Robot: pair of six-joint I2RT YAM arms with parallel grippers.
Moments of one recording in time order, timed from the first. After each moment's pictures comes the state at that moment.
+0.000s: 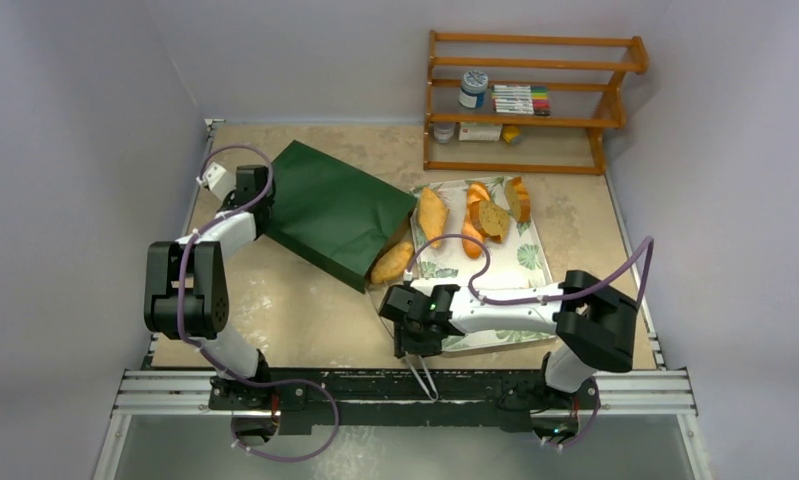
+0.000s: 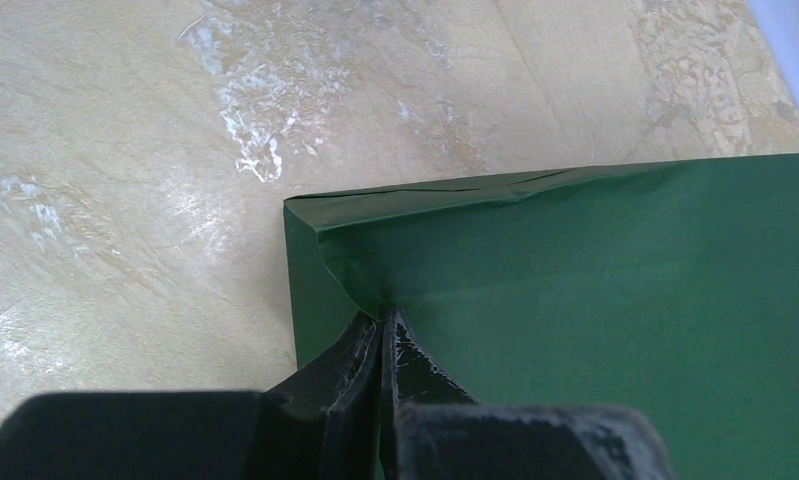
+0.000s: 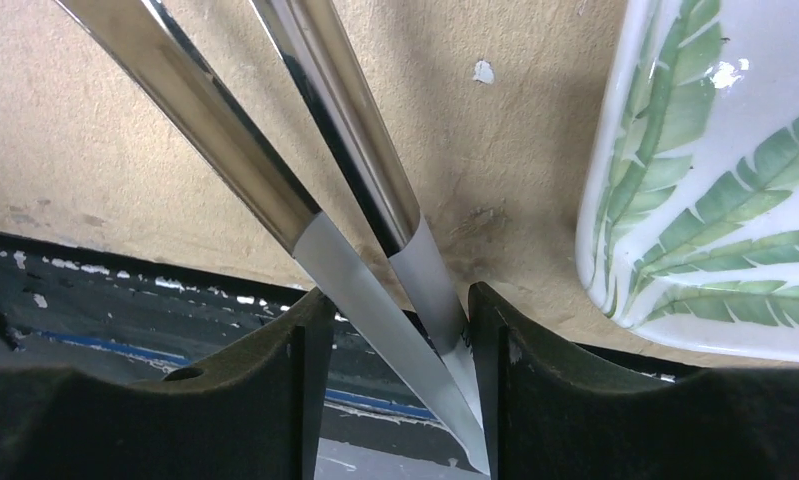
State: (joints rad) left arm 0.00 1.65 0.95 -0.05 -0.51 -0.85; right arm 1.23 1.60 0.92 -0.63 0.11 1.18
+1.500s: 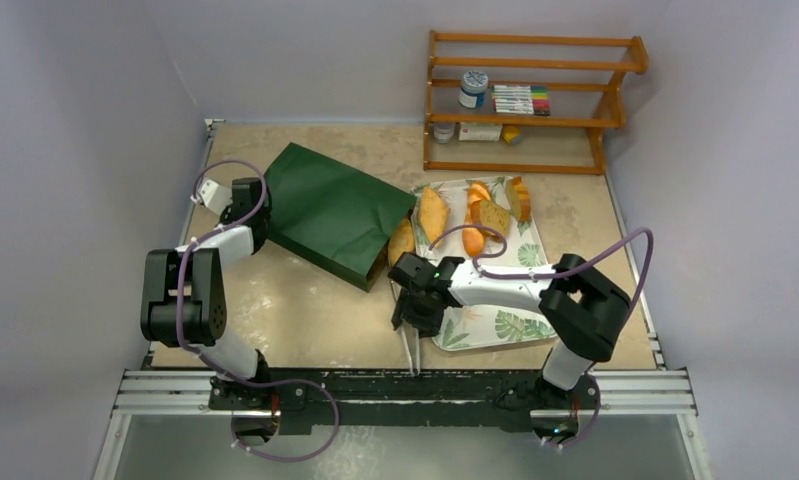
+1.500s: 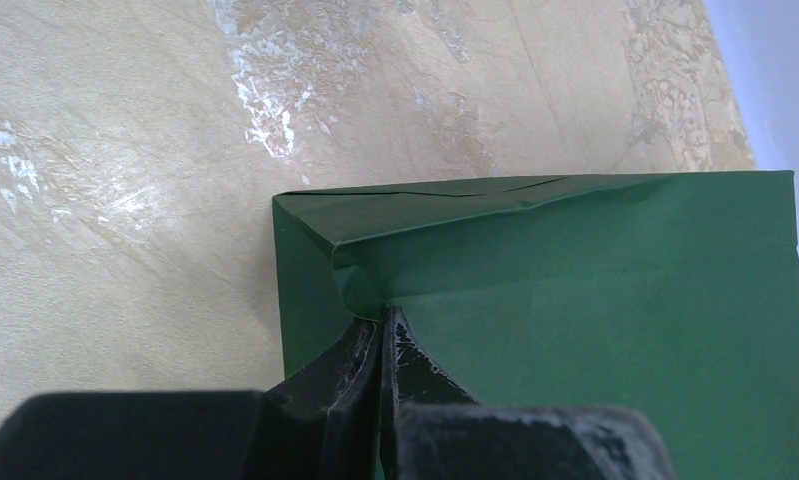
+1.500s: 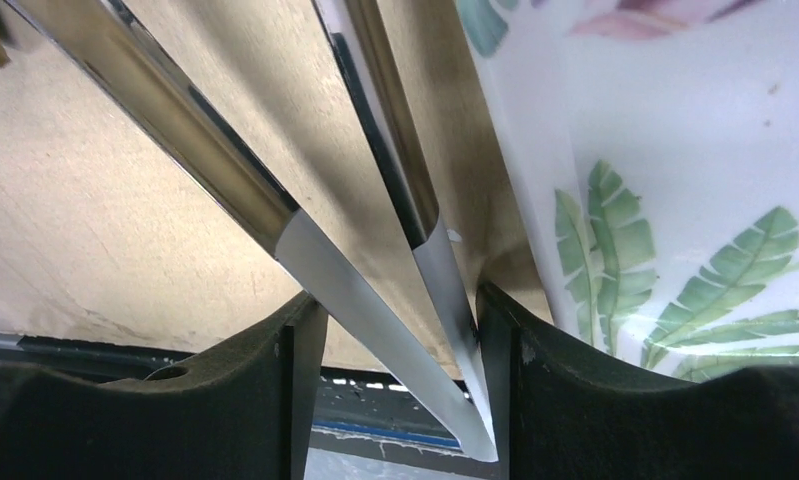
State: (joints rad) left arm 0.03 1.61 0.81 0.09 -0.45 -0.96; right arm 1.01 1.67 0.95 -0.60 0.02 1.31
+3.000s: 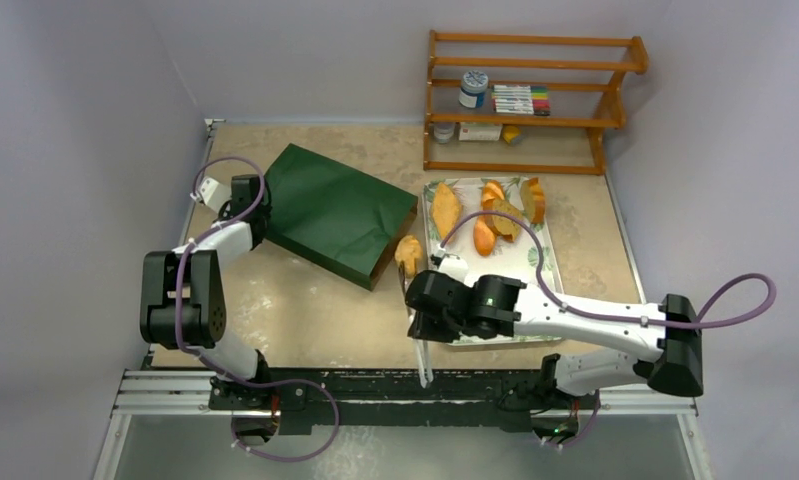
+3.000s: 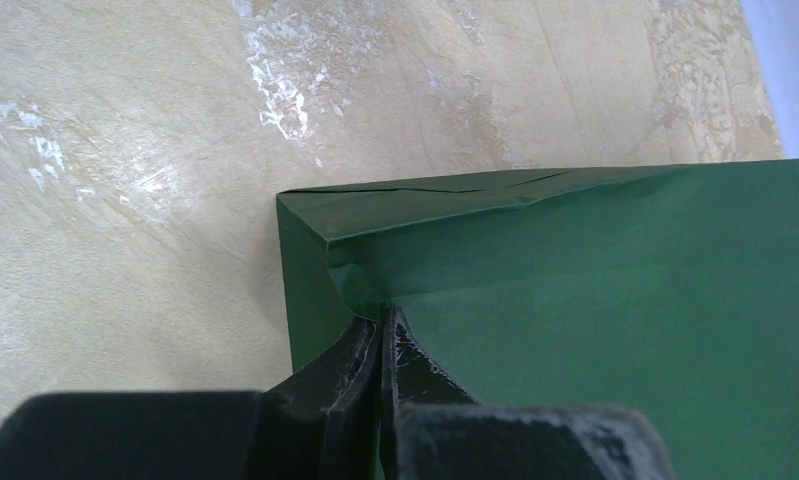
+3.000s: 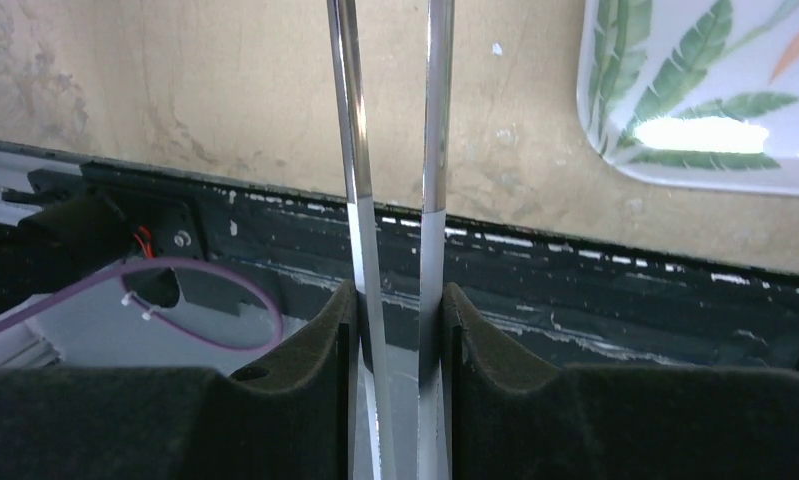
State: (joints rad) left arm 0.03 1.60 0.85 -0.01 -0.45 -0.97; right arm 1.24 1.27 1.03 -0.87 0.25 1.29
